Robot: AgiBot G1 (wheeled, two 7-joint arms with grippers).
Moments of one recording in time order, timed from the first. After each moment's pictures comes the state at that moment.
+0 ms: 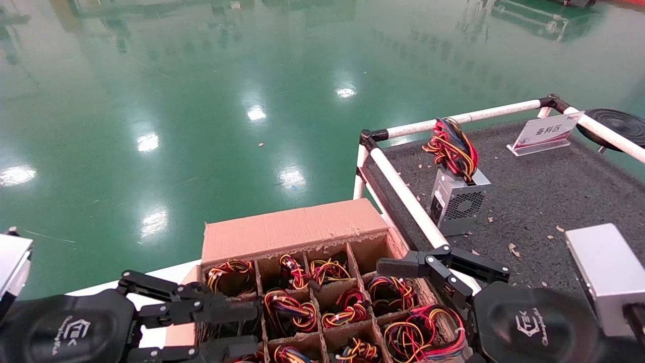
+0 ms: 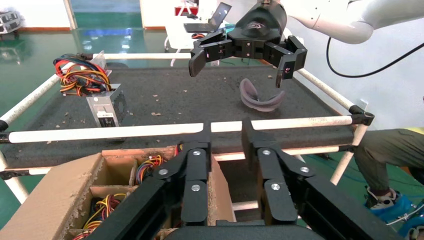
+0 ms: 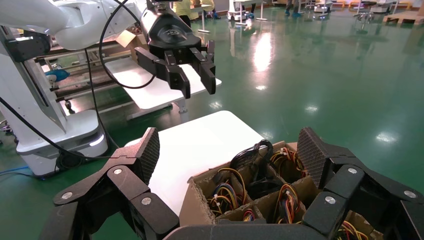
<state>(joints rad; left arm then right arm) -1.08 0.60 0.31 -1.28 0.71 1.49 -0.17 1.08 -0.61 -0.28 1.28 -0.73 -1.49 0.19</state>
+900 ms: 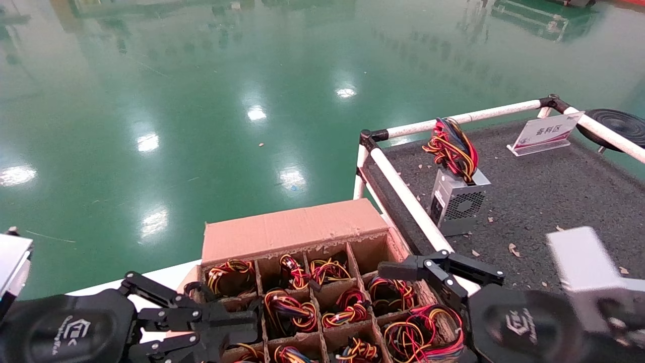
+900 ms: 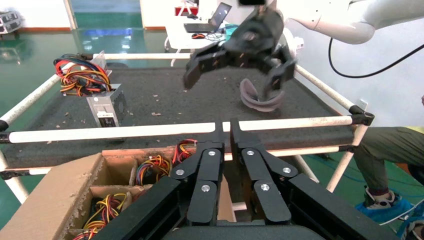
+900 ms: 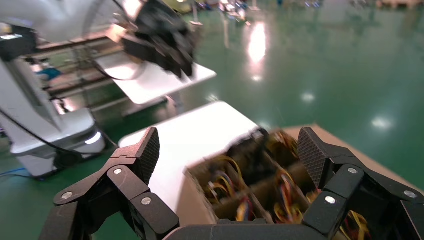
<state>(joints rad) -1.08 0.60 0.31 -1.28 0.71 1.49 -0.17 1.07 -0.62 -0.31 1.25 -0.80 -1.45 0.20</state>
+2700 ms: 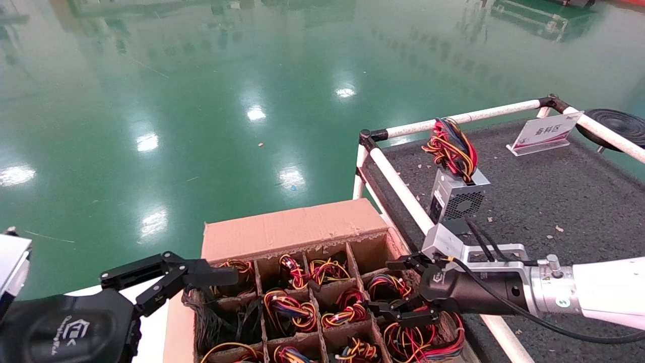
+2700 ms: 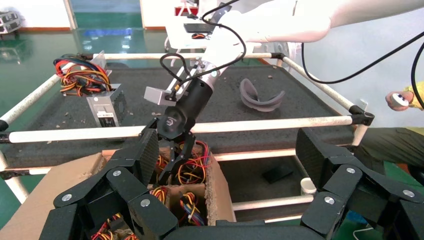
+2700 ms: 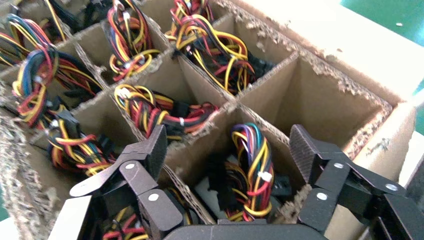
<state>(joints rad) -1.08 0.60 0.31 -1.28 0.71 1.49 -0.17 1.55 -1.01 -0.57 0.28 -1.35 -1.41 -0.18</state>
